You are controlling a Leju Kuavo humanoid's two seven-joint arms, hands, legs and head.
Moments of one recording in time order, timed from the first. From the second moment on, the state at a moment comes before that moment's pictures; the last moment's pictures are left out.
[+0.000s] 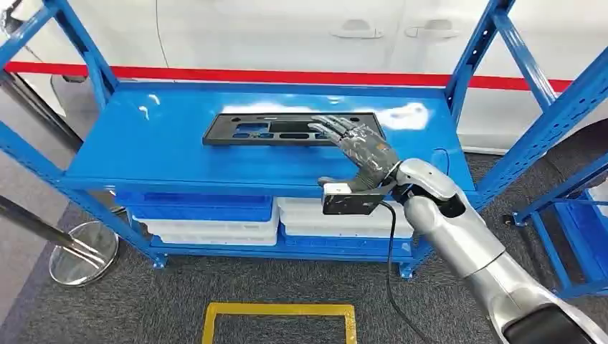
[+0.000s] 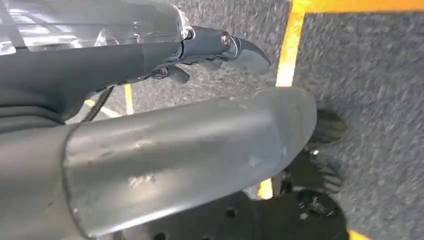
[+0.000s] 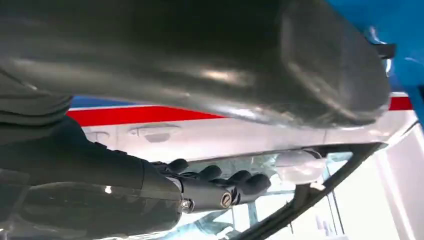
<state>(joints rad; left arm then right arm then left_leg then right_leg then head) -0.04 -0.13 1.10 -0.24 -0.89 -0.14 -0.01 -0.75 -0.22 0.61 -1.35 0.70 0.04 -0.25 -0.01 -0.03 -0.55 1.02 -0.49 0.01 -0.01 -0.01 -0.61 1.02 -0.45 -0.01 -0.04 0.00</state>
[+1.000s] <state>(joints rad) -0.04 -0.14 1.12 -0.24 -0.91 -0.14 -0.03 -0.72 -0.22 0.61 -1.36 0.72 0.07 -0.25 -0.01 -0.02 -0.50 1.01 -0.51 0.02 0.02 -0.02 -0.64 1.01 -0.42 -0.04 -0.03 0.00</state>
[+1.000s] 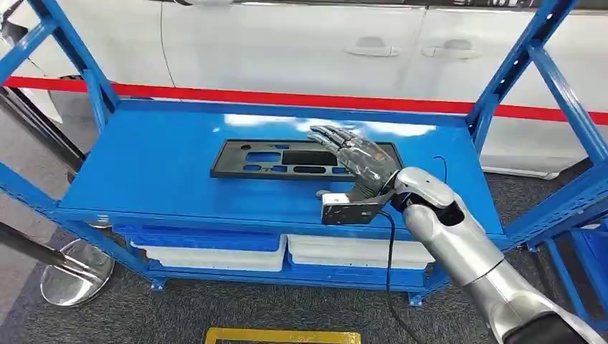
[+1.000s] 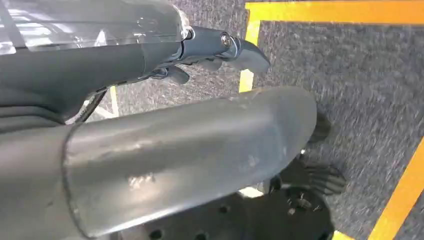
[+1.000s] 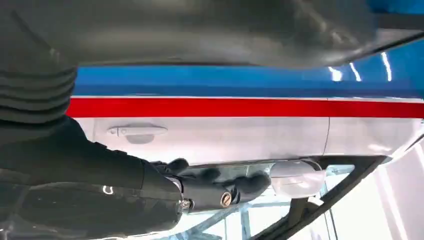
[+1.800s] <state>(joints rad) -0.05 -0.13 1.16 -0.24 -0.91 -0.12 -0.03 -0.75 -0.22 0.74 -1.32 0.66 0.18 -0.22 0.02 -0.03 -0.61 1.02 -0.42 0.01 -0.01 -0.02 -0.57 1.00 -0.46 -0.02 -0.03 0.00</state>
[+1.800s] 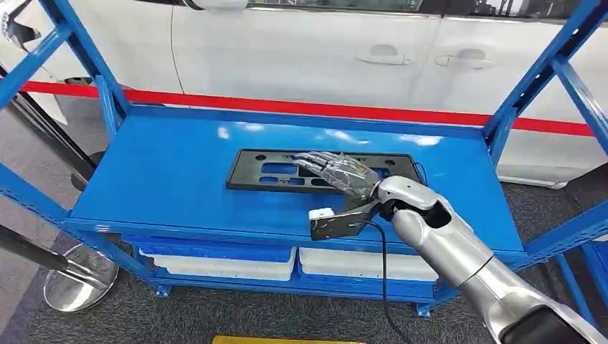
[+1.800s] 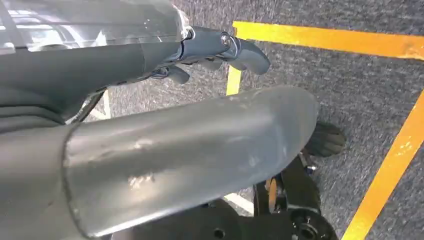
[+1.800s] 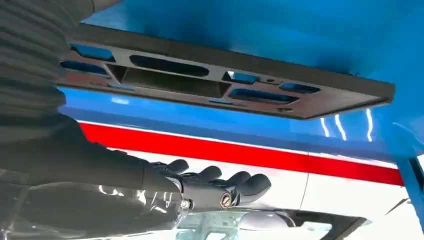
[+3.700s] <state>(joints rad) -0.08 -0.14 1.16 -0.24 -0.98 -0.14 -0.08 -0.84 -0.20 0.90 -0.92 0.68 0.00 -0.08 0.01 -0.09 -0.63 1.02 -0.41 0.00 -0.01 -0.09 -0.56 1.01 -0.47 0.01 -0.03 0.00</state>
